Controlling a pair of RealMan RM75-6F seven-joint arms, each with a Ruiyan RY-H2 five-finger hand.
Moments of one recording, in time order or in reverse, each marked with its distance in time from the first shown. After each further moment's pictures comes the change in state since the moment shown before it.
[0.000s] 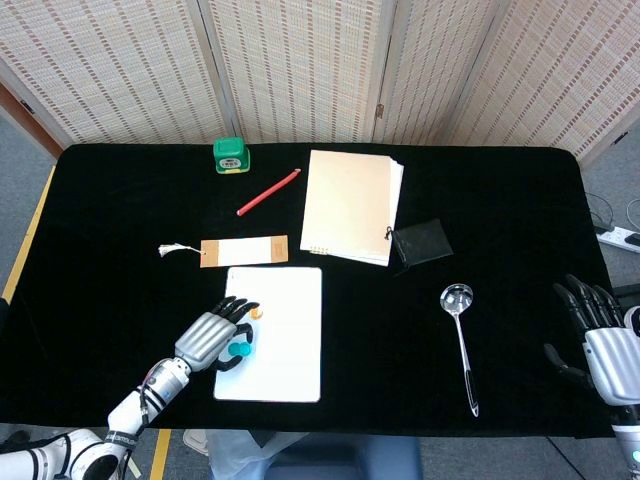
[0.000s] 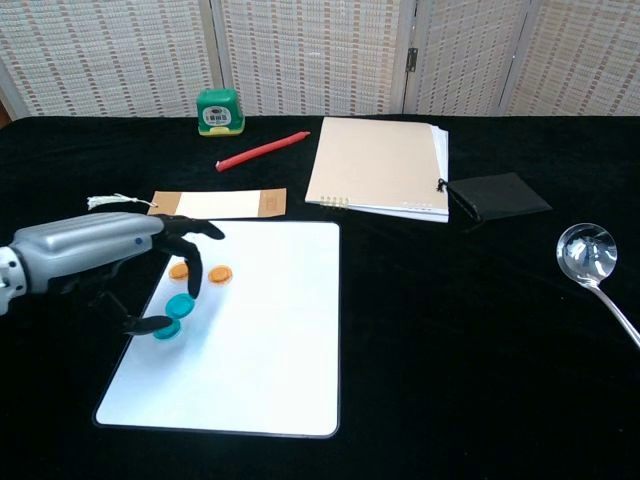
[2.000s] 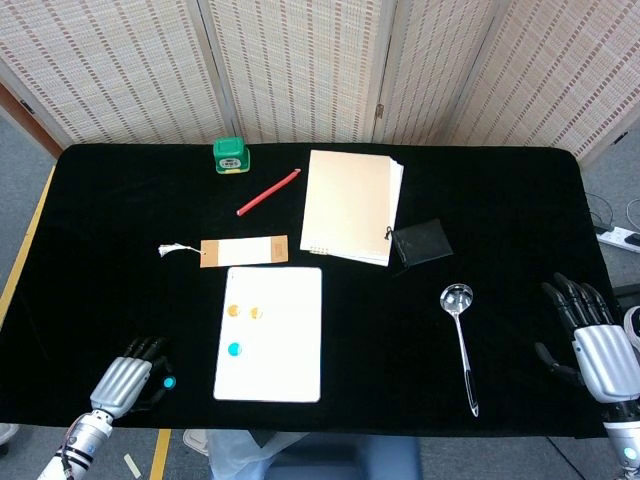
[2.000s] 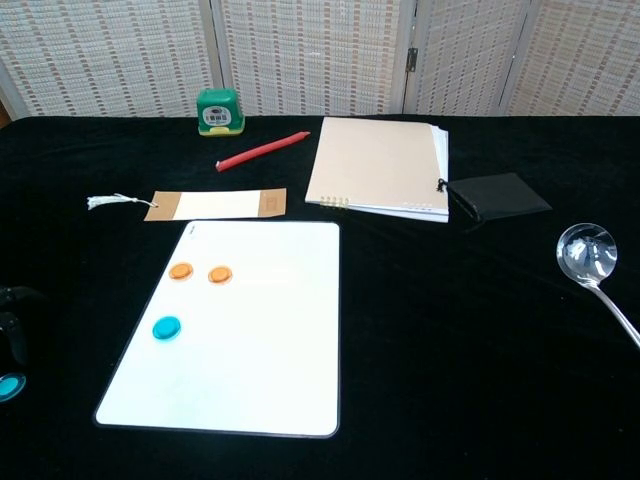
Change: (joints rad) left arm 0.298 0.074 0.224 0.146 0.055 0.298 -0.111; right arm 0.014 -0.001 0.002 -0.019 -0.017 -0.012 -0.026
